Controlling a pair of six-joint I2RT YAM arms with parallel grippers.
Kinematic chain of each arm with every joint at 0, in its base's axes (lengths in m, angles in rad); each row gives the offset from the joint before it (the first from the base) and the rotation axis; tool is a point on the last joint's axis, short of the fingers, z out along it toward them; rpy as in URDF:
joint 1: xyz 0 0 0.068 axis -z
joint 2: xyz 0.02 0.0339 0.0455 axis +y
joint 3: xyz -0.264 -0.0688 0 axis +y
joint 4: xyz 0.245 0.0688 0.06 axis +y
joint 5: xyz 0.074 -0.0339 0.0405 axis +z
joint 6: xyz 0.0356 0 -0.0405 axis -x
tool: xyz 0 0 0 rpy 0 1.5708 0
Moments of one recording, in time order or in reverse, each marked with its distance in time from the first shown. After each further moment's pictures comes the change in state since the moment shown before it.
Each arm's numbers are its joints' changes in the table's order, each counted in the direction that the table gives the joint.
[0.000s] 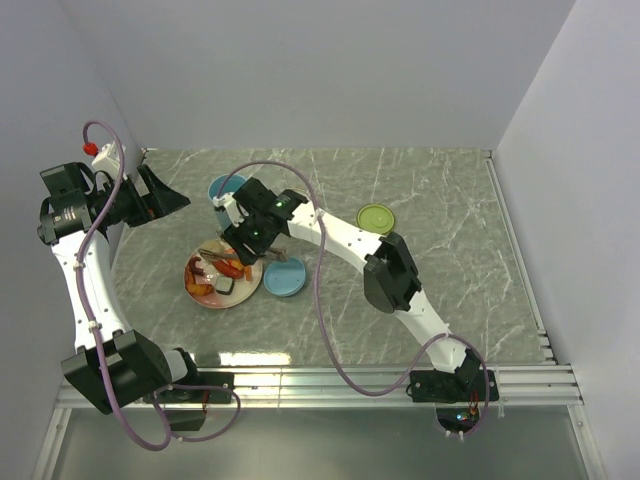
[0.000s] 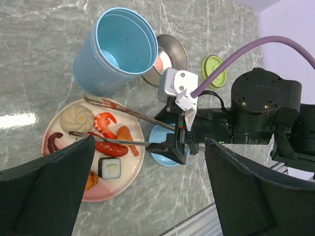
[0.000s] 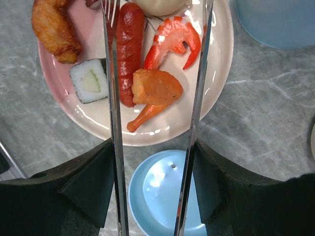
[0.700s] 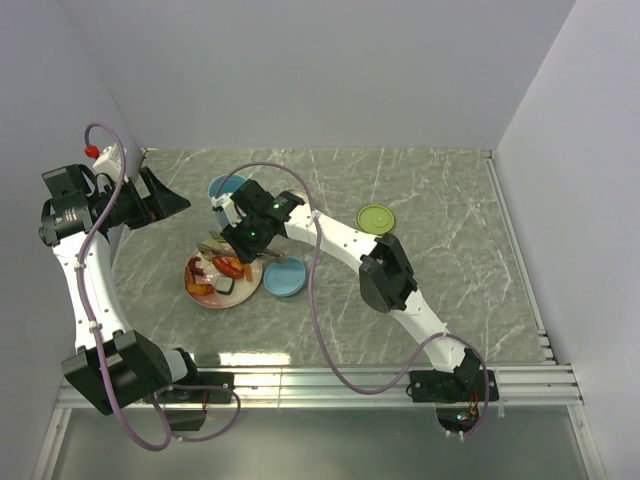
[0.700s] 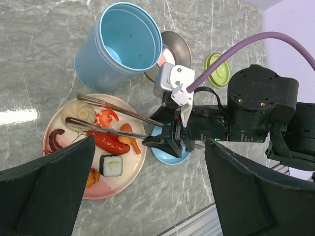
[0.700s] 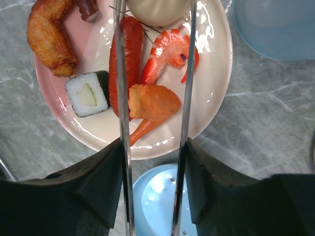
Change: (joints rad) left arm 0.000 -0.004 0.017 0.003 0.014 -0.005; right arm -0.002 0.043 -0.032 -0.030 -0.007 -0.014
